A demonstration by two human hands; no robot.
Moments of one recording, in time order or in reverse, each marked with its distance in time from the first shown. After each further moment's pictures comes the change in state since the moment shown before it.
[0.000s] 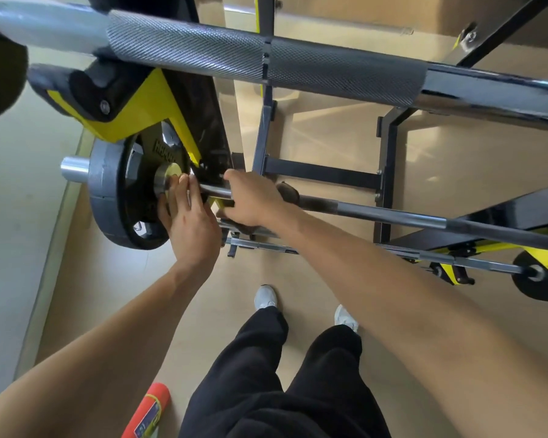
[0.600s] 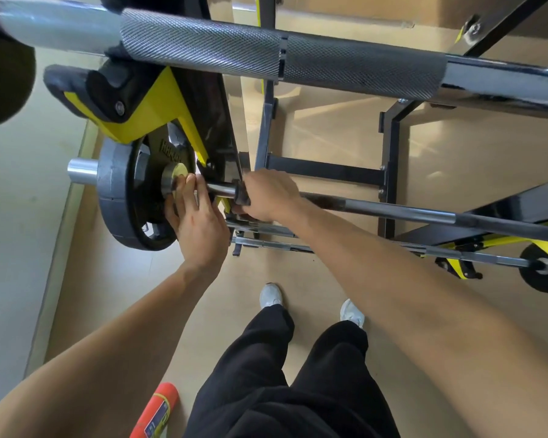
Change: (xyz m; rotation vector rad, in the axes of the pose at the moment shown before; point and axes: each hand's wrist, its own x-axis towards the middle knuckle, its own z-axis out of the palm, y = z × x) left_hand 0.000 -0.003 -0.001 0.018 -0.013 0.028; right_hand 0.005 0.014 0.000 -0.187 -0.026 0.019
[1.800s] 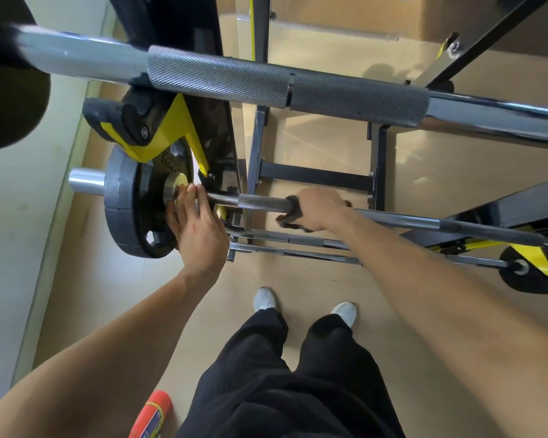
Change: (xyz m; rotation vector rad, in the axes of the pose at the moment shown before) left_hand 0.003 -0.004 -0.006 -0.029 -0.071 0.027; right_hand -0.039 0.072 -0.012 -0.107 -0.250 0.229
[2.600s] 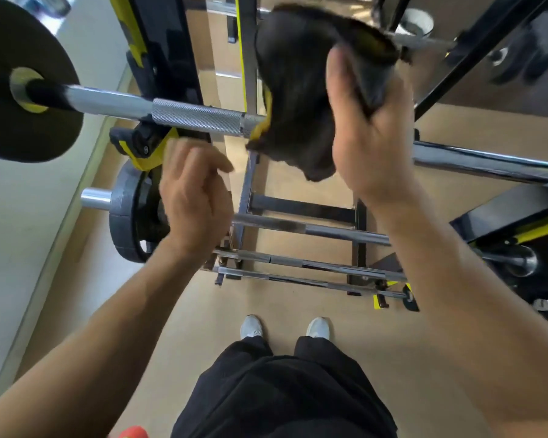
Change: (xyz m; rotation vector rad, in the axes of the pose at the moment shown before) left_hand 0.010 0.104 -0.188 -0.701 0.708 0.500; right_hand -0.214 -0.017 -0.187 0.965 1.099 -0.652
